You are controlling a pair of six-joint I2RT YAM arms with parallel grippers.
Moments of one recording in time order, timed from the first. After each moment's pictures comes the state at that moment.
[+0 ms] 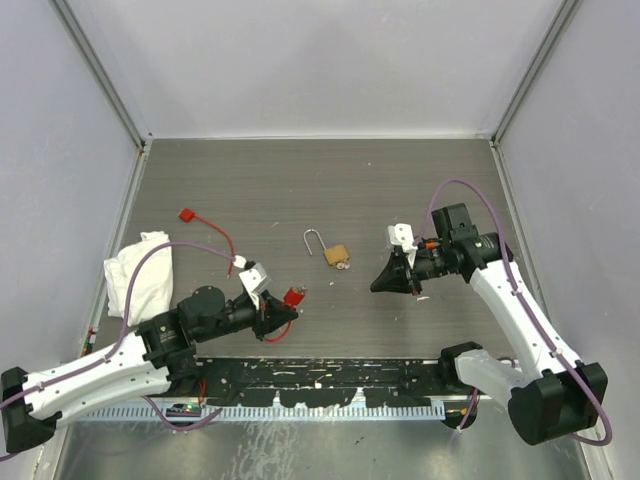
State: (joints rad) left arm -1.06 0.54 0.40 -0.09 0.08 -0.33; right arm 0.24 1.05 0.93 -1.02 -1.17 -1.02
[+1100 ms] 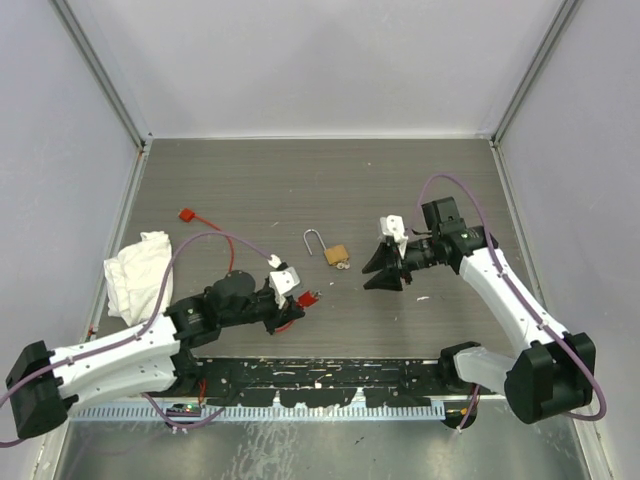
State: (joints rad) left arm -1.01 0.80 0.46 -0.06 0.17 -0.06; right arm 0.25 1.14 0.90 -0.83 -1.18 -0.93
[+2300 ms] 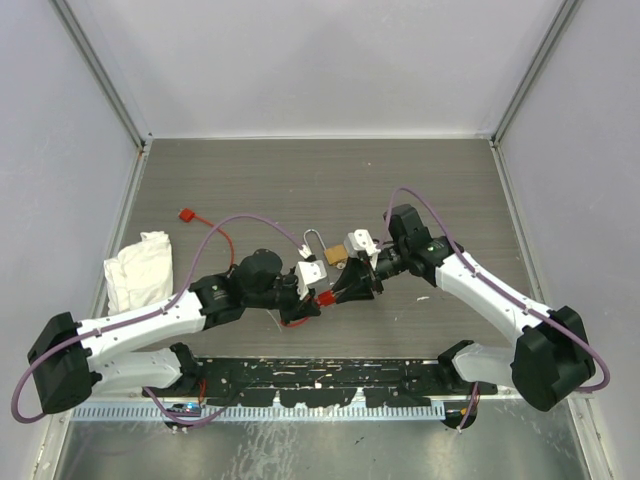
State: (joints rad) left arm -0.99 1.10 0.69 -0.15 0.36 0.03; right arm 0.53 1.22 0.82 -0.43 -1.25 -0.73
